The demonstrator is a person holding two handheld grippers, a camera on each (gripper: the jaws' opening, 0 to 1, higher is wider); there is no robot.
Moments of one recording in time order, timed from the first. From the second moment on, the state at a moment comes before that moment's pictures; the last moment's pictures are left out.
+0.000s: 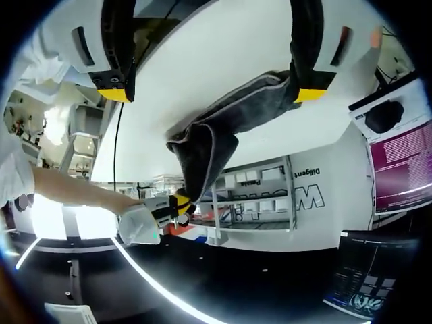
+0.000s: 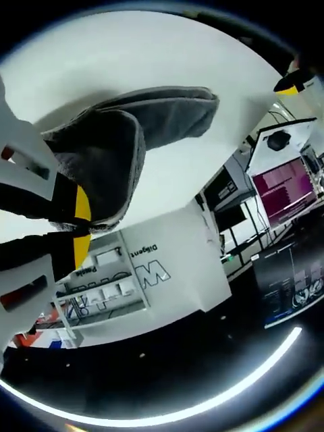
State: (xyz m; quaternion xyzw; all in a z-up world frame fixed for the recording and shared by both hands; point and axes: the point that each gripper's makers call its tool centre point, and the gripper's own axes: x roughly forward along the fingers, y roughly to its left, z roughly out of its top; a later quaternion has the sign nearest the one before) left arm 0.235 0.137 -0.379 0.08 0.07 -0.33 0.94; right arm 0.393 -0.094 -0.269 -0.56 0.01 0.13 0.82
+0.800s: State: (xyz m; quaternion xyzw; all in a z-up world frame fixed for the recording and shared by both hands) left arm 0.235 0.136 -0.382 0.09 0.08 -0.33 0.94; right arm 0.395 -0.175 -0.215 -0.55 0.03 0.05 0.83
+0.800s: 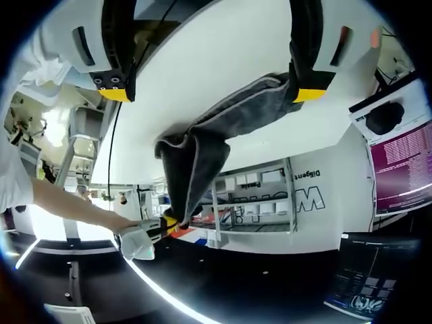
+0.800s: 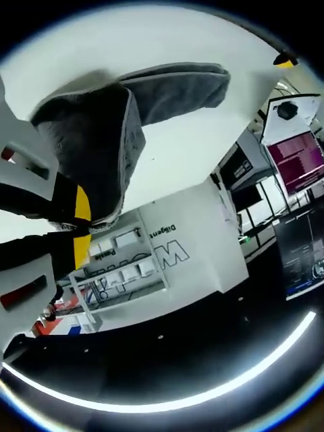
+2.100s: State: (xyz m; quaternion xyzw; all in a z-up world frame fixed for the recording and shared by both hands) left arm 0.238 0.145 -0.385 0.08 0.09 -0.33 0.94; right arm 0.396 -0.312 -0.222 -0.53 0.13 -0.05 0.84
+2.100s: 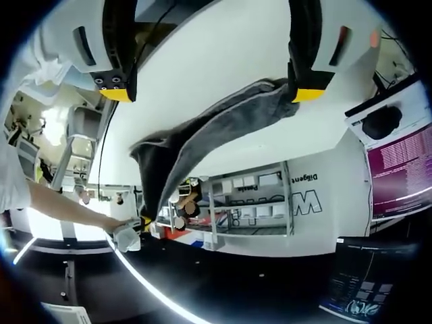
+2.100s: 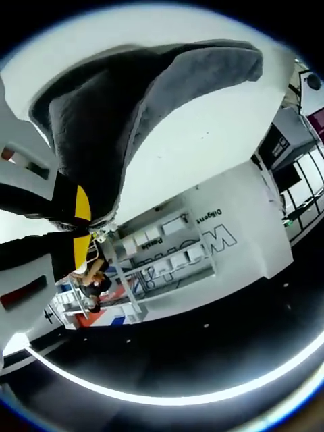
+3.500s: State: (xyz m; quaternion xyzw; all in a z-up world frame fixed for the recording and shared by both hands) left arm 0.239 0.153 -0.386 0.09 0.09 -0.32 0.94; right arm 0.389 -0.400 -0.360 -0.47 0.28 -0.06 0.84
